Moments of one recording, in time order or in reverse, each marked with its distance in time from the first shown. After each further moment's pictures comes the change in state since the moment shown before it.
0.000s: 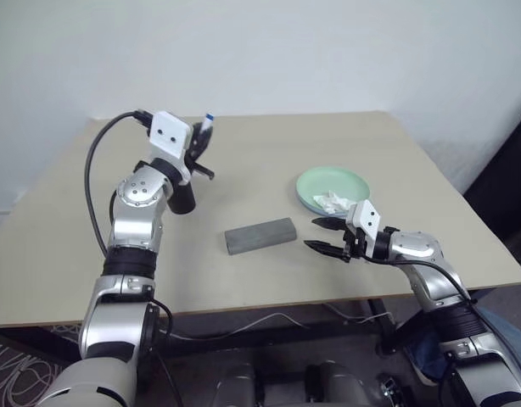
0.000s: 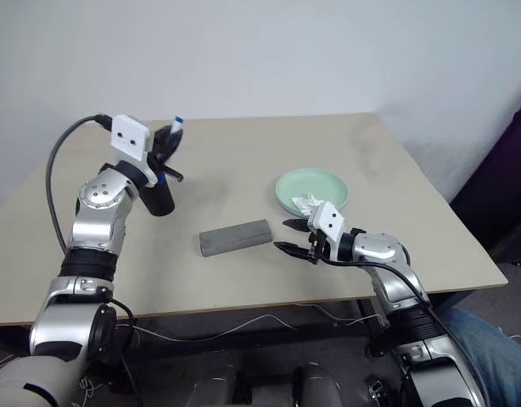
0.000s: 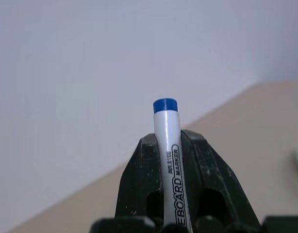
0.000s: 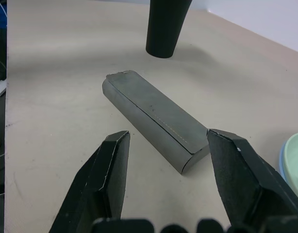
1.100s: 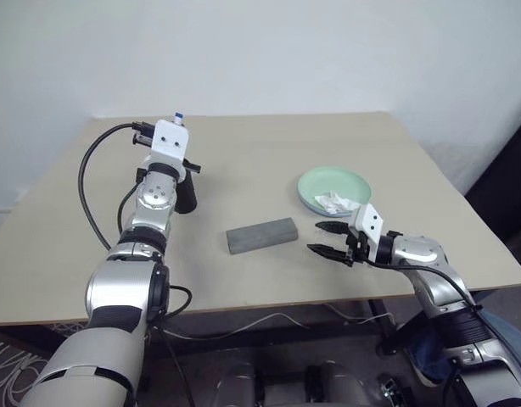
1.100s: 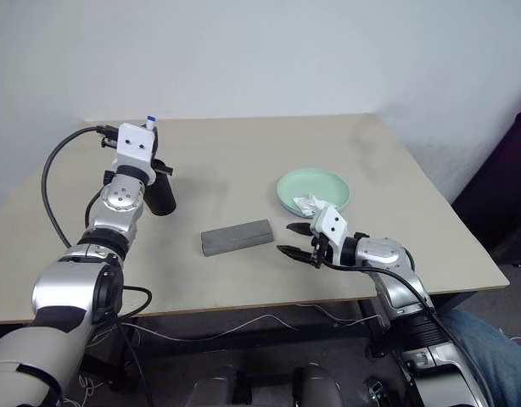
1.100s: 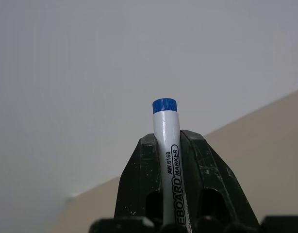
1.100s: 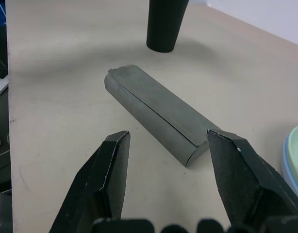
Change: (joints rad) left arm -0.213 -0.035 -0.024 0.615 0.244 -0.325 0.409; right arm 0.039 -0.014 -0.007 -0.055 0.002 0.033 -0.014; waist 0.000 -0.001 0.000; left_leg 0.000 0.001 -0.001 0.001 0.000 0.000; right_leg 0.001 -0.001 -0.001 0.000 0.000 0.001
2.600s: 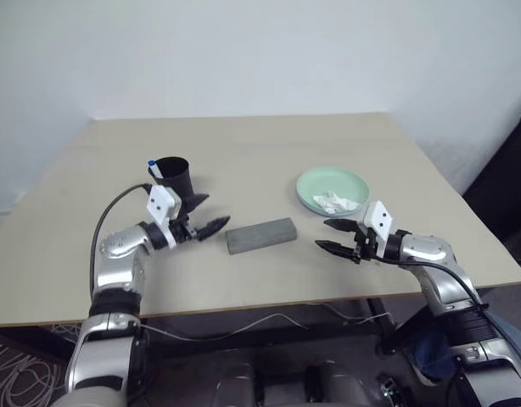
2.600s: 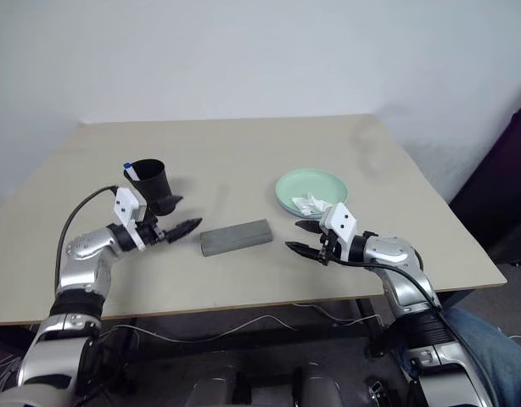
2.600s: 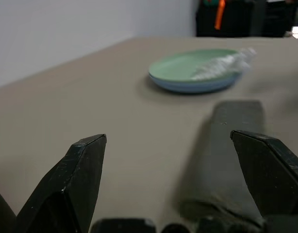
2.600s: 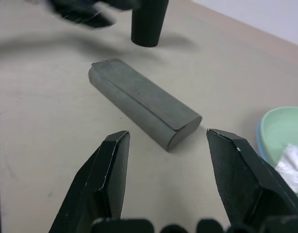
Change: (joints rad) left arm 0.623 0.064 0.092 -0.760 -0.432 0.455 -1.120; right arm -0.002 -0.036 -0.062 0.068 0.018 -0.019 0.020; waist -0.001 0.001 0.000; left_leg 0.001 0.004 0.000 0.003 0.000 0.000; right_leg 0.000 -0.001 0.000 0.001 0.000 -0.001
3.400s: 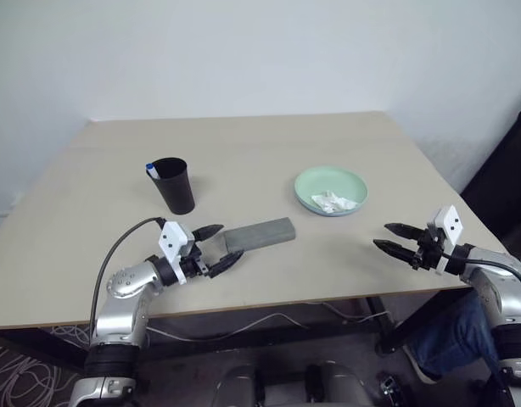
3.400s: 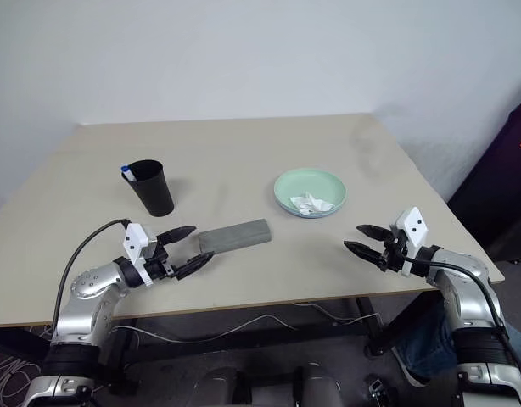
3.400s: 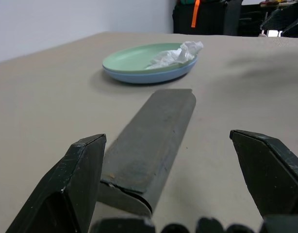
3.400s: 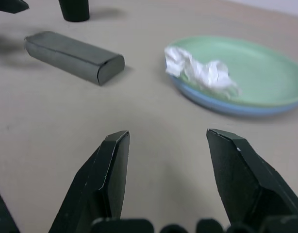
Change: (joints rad) left arm 0.290 -0.046 -0.048 -0.415 -0.067 0.139 0.133; right arm 0.157 -0.151 -0.228 0.081 0.106 0.035 0.065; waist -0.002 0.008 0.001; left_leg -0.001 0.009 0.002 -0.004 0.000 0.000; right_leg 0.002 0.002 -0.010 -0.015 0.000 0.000
